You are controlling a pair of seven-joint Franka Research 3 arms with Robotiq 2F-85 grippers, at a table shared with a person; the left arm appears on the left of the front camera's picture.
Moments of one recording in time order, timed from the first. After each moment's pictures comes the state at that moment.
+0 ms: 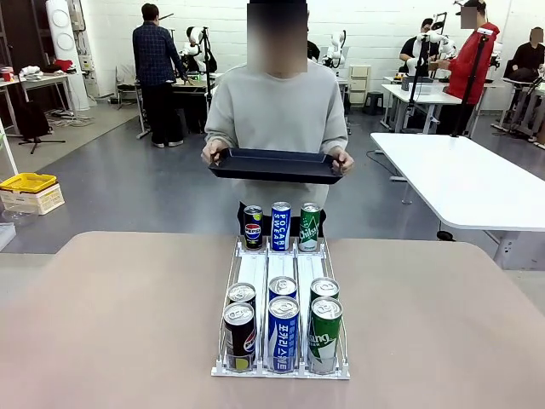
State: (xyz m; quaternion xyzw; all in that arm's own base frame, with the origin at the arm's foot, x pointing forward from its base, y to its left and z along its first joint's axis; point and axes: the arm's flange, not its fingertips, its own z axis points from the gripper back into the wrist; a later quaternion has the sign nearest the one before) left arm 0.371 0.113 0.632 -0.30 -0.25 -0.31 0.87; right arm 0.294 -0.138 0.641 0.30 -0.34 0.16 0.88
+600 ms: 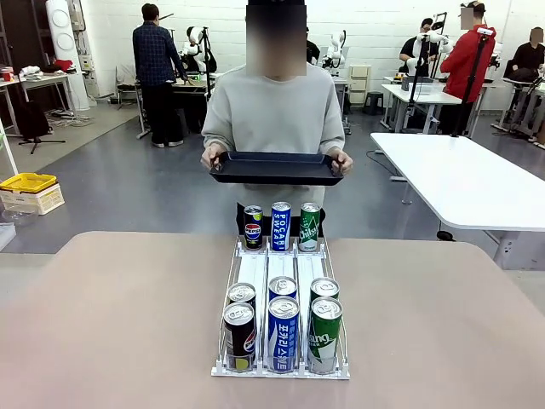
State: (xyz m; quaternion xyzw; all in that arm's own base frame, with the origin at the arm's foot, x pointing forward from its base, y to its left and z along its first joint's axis) left arm 0.371 0.113 0.632 -0.30 -0.25 -0.31 0.87; right arm 0.294 -0.138 0.641 0.30 -0.34 0.16 0.88
